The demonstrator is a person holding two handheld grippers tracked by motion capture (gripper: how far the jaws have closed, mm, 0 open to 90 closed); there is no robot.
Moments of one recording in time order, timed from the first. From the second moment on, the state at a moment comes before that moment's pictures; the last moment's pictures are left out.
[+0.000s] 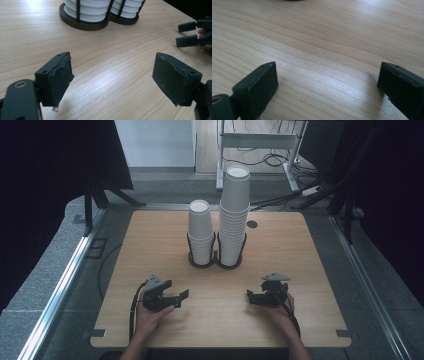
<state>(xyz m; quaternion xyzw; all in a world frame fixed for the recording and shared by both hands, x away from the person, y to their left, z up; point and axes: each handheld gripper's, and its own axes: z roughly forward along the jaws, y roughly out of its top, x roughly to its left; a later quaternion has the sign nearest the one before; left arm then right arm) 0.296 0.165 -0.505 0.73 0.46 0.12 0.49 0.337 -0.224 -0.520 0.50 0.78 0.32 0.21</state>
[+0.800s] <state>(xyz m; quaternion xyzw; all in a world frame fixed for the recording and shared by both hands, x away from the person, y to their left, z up) 0.291 0.170 -0.487 0.71 0.46 0.18 0.51 0.321 -0.214 -0.488 0.45 0.74 0.45 0.19</state>
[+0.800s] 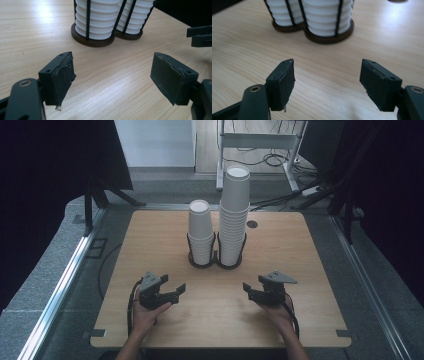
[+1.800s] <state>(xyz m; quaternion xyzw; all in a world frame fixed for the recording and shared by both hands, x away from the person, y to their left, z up) 0.326 0.131 -0.465 0.76 0.38 0.12 0.50 0.354 -0.175 -0.450 0.34 0.76 0.54 0.14</state>
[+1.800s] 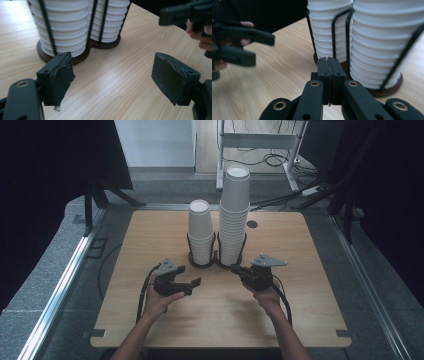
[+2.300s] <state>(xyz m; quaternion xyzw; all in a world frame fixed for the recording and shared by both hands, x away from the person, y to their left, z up) 0.335 0.127 -0.460 0.77 0.37 0.11 0.50 0.373 -0.140 -0.441 0.31 0.77 0.54 0.14</state>
